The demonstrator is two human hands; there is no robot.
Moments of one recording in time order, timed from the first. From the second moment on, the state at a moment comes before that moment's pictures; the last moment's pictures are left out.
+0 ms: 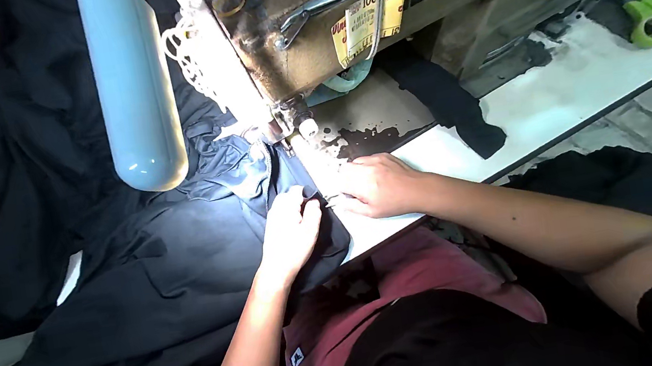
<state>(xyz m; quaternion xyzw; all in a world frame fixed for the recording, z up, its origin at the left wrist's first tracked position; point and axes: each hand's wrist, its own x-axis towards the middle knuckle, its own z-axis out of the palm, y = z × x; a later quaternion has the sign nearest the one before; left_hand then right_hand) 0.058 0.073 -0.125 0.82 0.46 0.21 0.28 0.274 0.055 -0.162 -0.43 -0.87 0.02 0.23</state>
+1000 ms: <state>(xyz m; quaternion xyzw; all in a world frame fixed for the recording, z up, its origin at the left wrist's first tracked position) 0.049 0.066 -0.160 0.91 0.30 0.25 0.13 0.252 0.026 -0.141 -0.39 -0.79 0.31 0.36</state>
